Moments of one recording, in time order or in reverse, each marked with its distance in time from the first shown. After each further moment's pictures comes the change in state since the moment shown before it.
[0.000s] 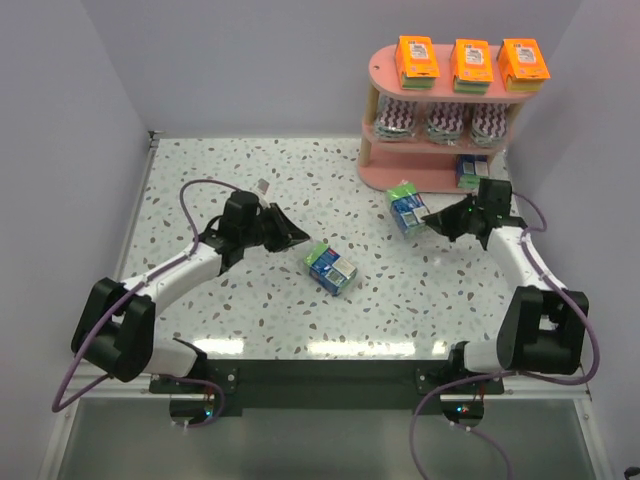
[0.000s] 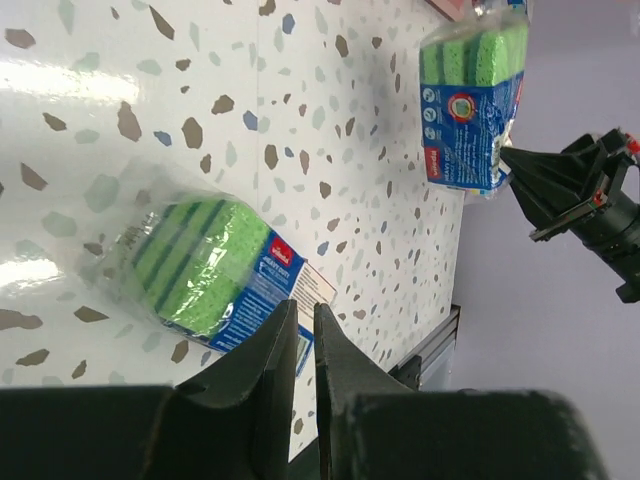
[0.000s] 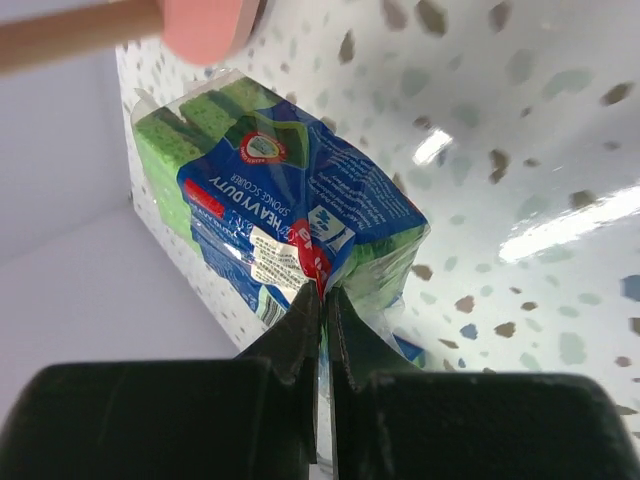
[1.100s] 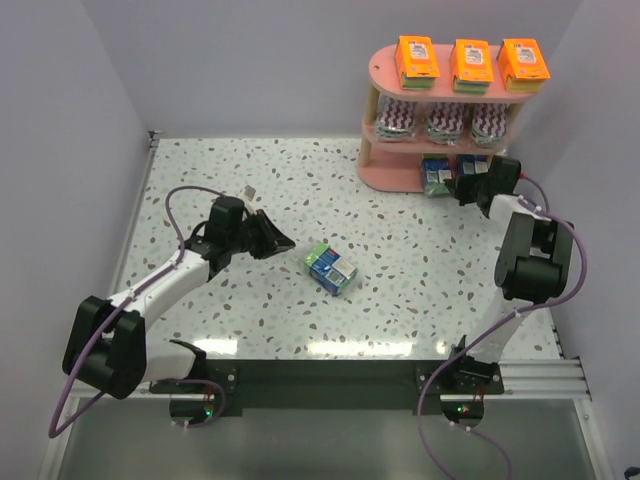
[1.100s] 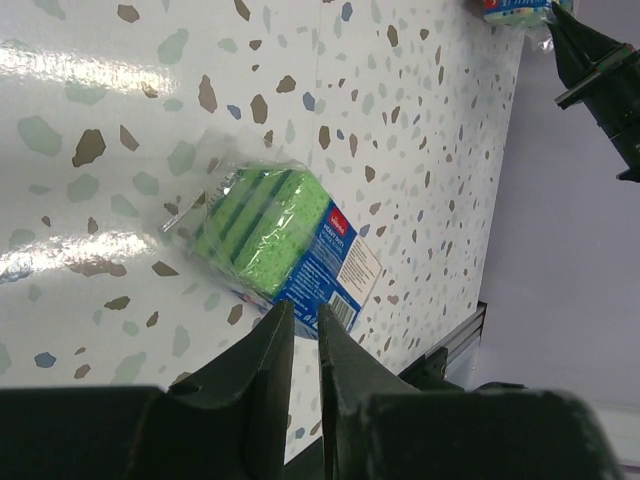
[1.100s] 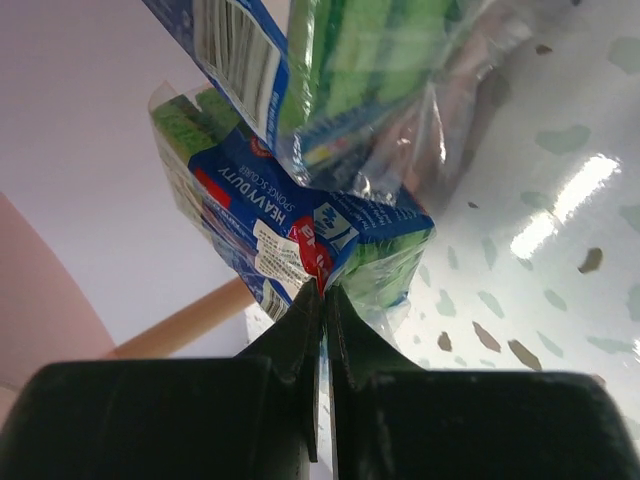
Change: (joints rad) left arm 0.085 -0.097 -0.057 -0.114 0.023 0.070; right arm -0.156 0.482 0.263 0.364 0.079 0.204
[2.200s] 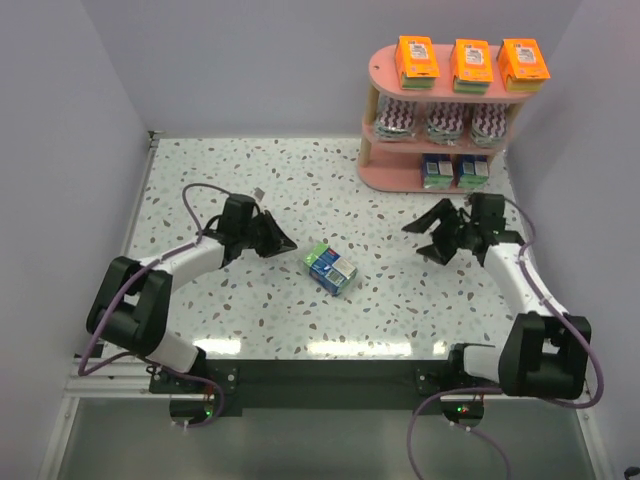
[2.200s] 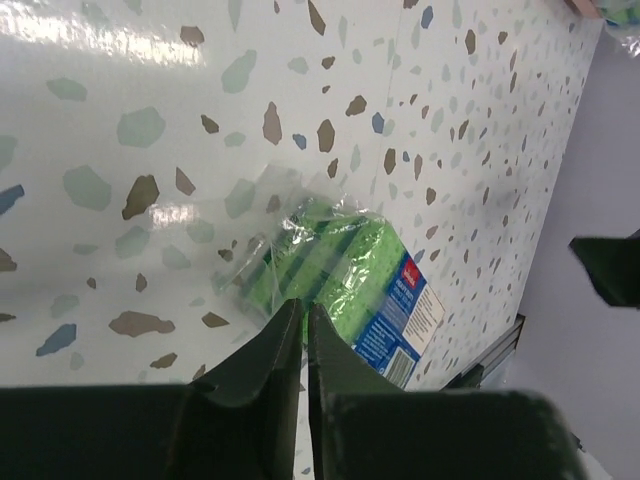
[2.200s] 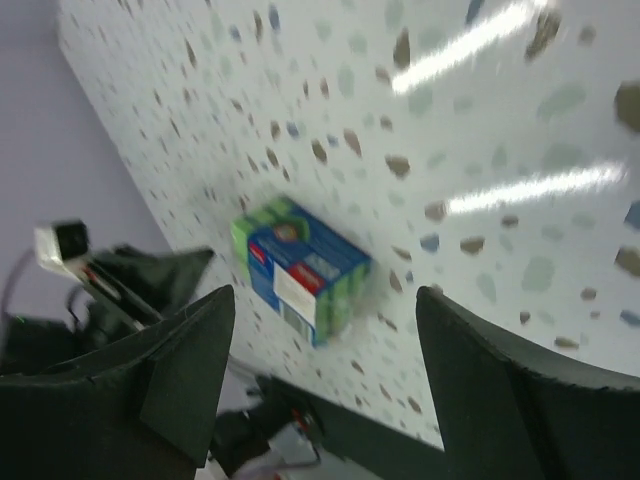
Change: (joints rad) left arm 0.006 0.217 0.032 0.081 0.003 0.036; right arm 0.102 -0.573 -0.324 -0.375 -0.249 -0.411
